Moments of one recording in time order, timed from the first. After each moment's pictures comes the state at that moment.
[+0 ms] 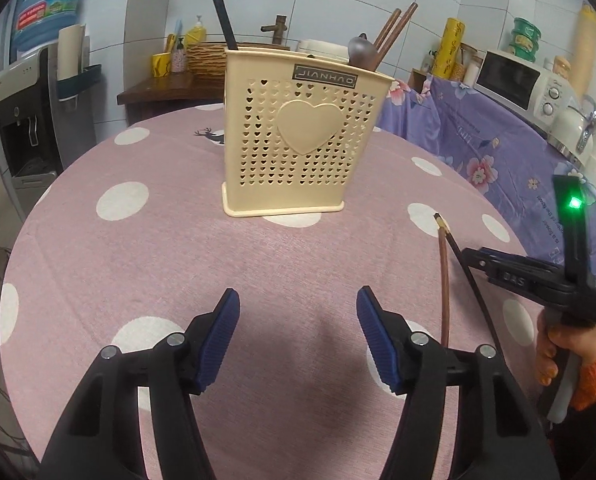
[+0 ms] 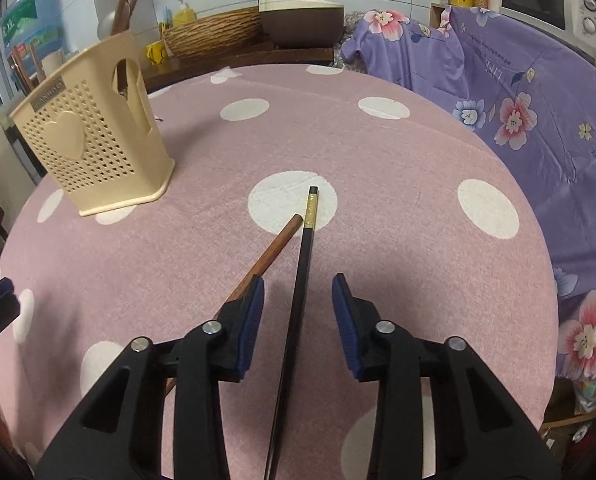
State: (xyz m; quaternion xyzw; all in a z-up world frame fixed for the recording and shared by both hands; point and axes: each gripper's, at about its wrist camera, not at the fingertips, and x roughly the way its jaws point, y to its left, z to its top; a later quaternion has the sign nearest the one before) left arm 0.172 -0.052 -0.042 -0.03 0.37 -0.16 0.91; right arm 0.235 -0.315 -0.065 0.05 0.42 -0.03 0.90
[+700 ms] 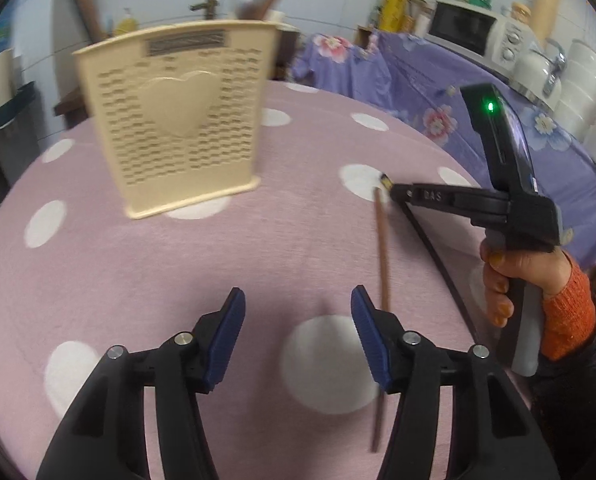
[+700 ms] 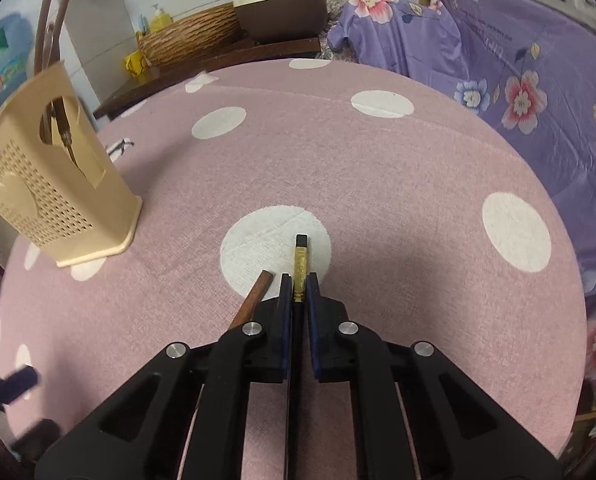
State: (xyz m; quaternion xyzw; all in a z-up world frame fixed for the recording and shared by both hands) left arm 0.187 -0.129 -0.052 0.03 0.42 -0.25 0.87; right arm 0.285 -0.343 -0.073 0.11 0.42 -0.04 0.90
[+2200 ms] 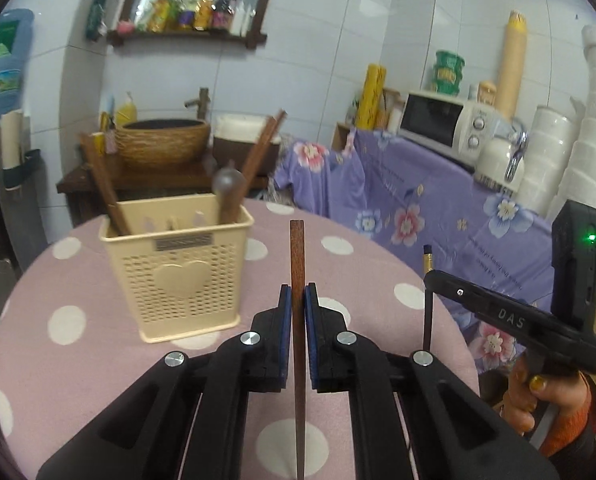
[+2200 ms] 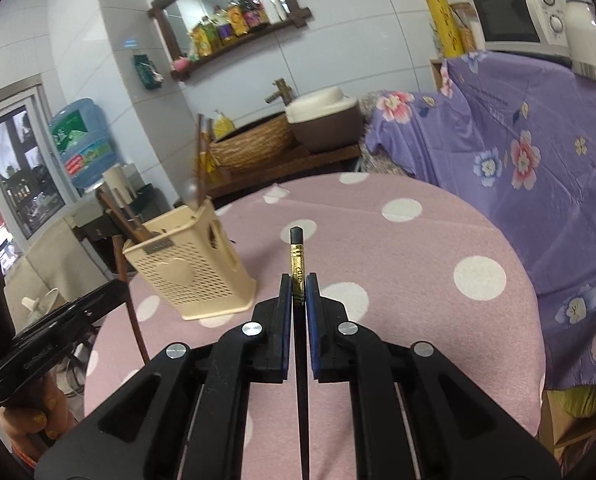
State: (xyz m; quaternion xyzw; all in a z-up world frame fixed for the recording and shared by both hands) left arm 0.164 -0.104 0.057 -0.03 0.25 -0.26 0.93; right arm 0.169 -0.343 0.041 0.17 0.25 0.05 0.95
